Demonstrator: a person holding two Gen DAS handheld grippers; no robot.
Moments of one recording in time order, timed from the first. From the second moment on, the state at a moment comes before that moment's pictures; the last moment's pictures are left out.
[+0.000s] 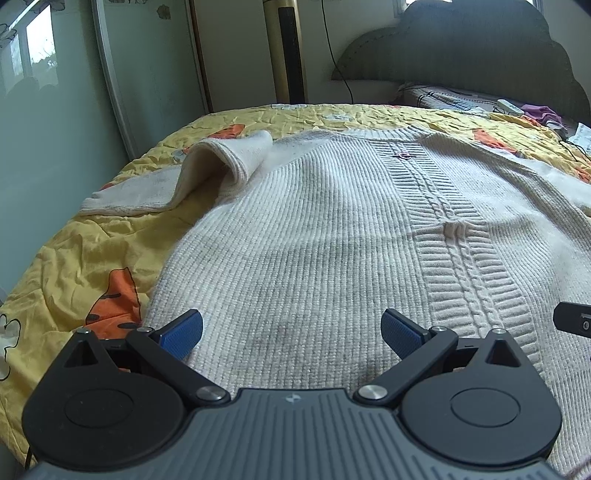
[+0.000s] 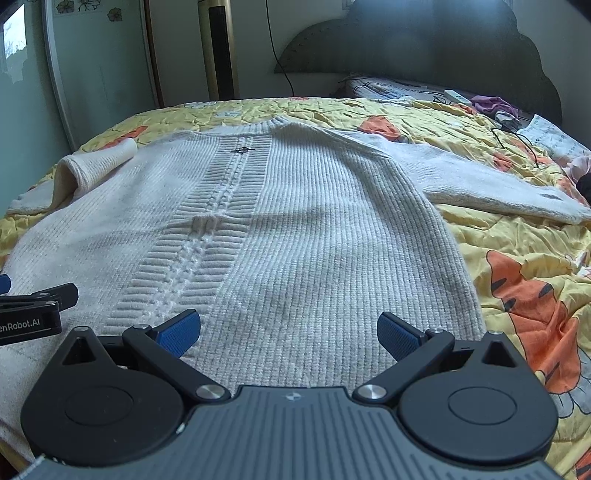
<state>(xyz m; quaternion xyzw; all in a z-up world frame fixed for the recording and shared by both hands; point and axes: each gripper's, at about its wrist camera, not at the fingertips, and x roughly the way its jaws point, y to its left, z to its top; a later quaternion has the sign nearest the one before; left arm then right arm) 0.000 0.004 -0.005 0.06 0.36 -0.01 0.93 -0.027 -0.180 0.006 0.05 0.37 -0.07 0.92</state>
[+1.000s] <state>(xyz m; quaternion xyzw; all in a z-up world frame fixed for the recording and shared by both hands) 0.021 -0.021 -0.004 0.07 0.36 -0.02 0.93 -0.020 -0.206 0.006 0.06 0.36 -0.07 0.93</state>
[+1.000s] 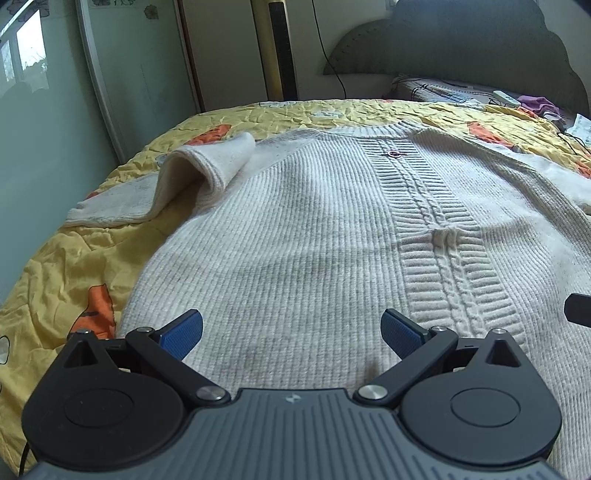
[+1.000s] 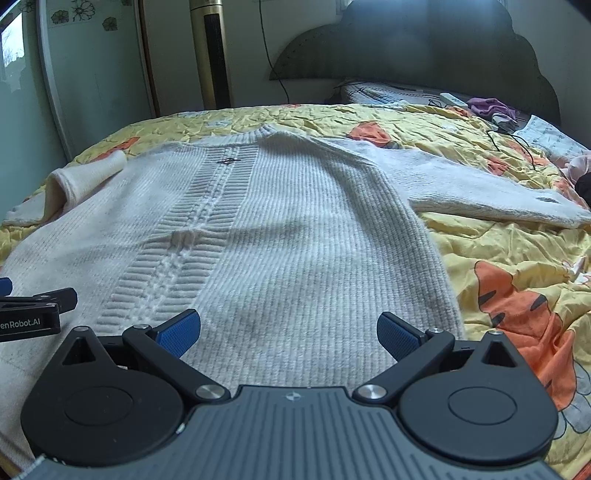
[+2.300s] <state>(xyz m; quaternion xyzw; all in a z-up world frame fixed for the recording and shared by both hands) 0.061 -0.098 -0.019 0.07 0.35 -0.05 0.93 -0.019 -0.394 0.006 0.08 0.28 -0.19 0.94</state>
